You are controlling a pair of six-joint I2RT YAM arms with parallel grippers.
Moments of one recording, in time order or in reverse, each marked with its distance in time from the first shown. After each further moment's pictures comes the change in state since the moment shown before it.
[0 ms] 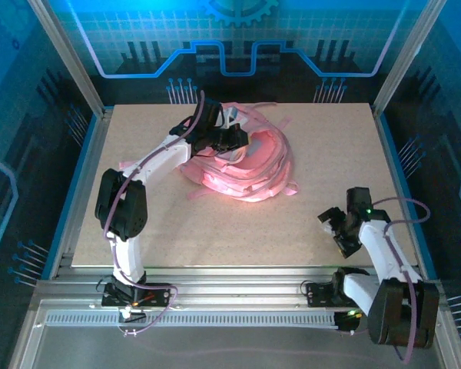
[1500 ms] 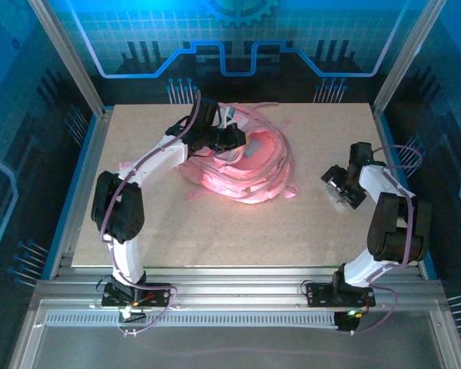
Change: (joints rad) left arm 0.008 -0.035 -0.013 -0.019 0.002 0.000; right arm -0.046 0.617 0.483 0.202 0.073 -0.334
